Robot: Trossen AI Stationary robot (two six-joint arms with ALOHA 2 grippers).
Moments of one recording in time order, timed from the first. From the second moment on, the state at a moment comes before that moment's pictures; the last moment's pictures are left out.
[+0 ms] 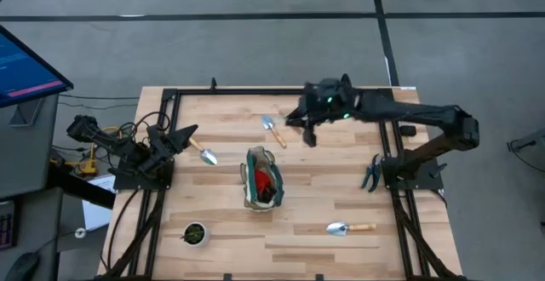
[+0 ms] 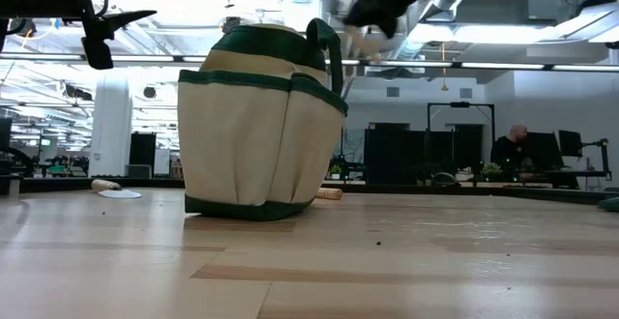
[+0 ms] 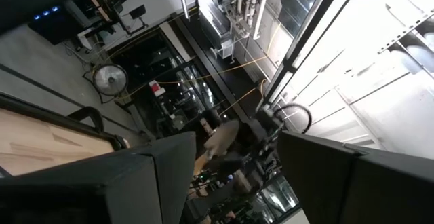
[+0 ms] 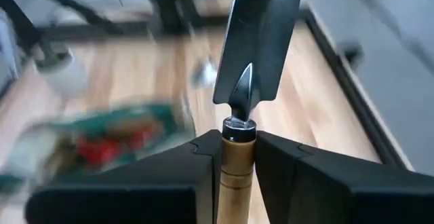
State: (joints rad) left arm -0.46 0.27 0.01 0.90 -0.98 -0.58; right arm -0.27 1.39 1.25 -0.45 -0.17 -0.09
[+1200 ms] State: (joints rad) left arm -0.46 0.27 0.02 0.93 -0.94 -0.61; right arm -0.35 1.79 1.35 -0.79 -1.13 0.57
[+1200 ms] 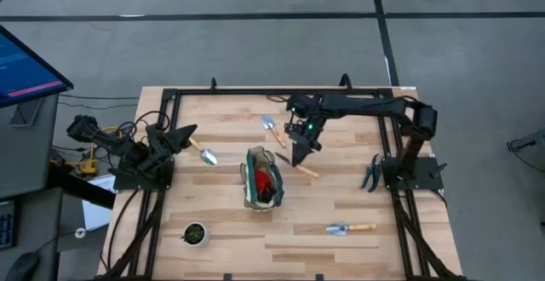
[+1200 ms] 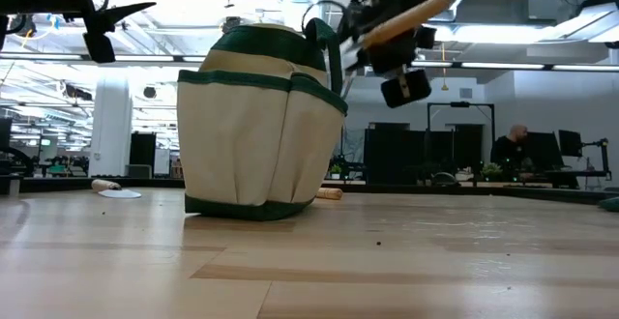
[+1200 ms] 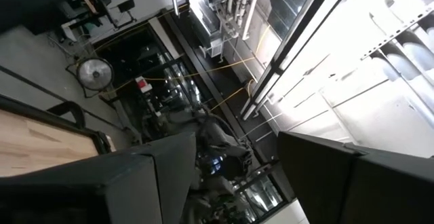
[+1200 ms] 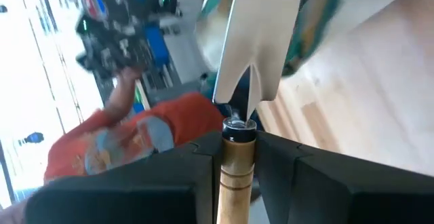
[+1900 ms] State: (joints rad) left arm -0.46 0.52 0.29 0.94 -0.79 -0.30; right arm -0.34 1.72 1.35 -0.61 -1.14 0.80
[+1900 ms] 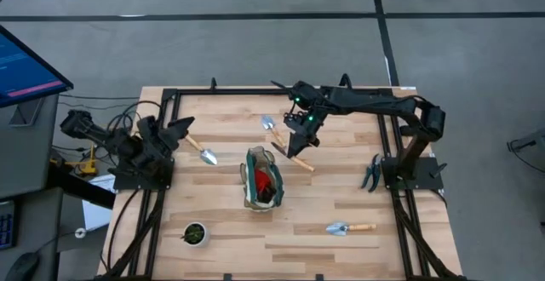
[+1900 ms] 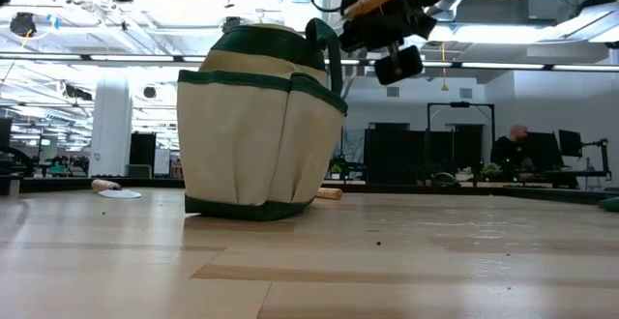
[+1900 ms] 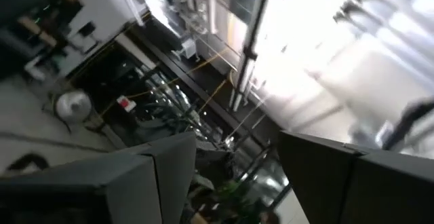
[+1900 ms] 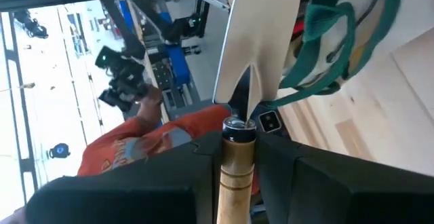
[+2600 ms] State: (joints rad) left arm 0.05 1.13 0.69 0.46 0.21 -0.50; right arm -0.23 1.68 1.35 -0.52 -1.16 0.87
